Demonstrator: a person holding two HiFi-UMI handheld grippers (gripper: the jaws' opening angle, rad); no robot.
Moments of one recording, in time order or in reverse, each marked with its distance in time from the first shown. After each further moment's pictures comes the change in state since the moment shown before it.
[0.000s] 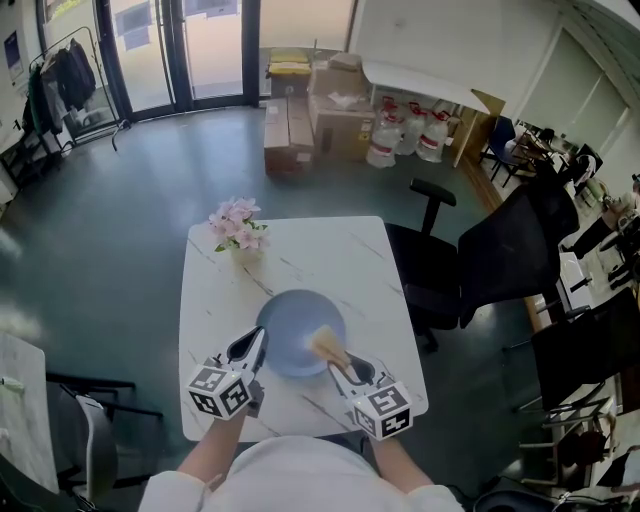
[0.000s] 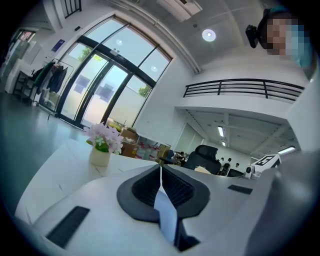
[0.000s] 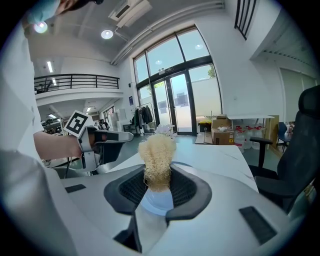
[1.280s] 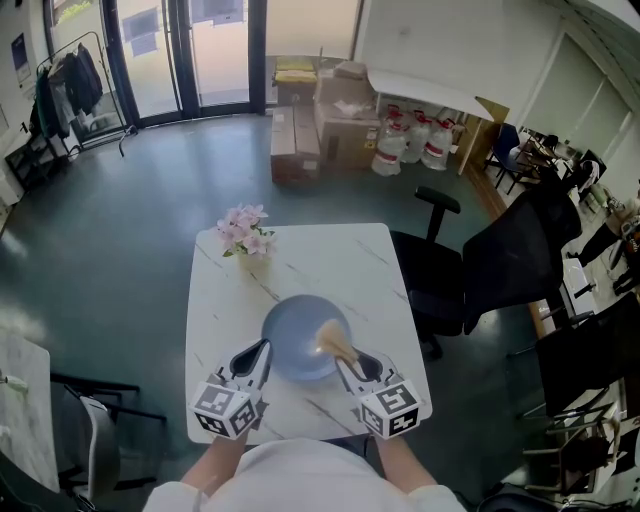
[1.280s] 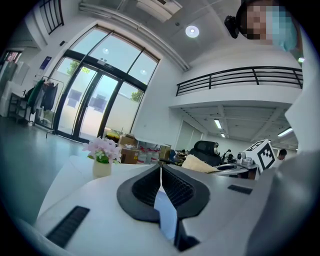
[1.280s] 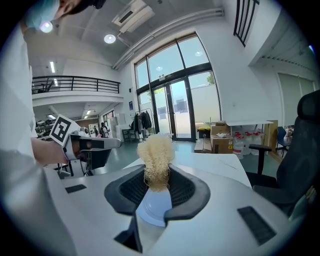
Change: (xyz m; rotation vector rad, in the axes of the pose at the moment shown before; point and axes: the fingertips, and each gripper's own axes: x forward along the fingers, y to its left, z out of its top) left arm -0.029 -0.026 0.015 0.152 -0.017 0.015; right arm -0.003 -0.003 0.031 -0.014 -0.066 -0.017
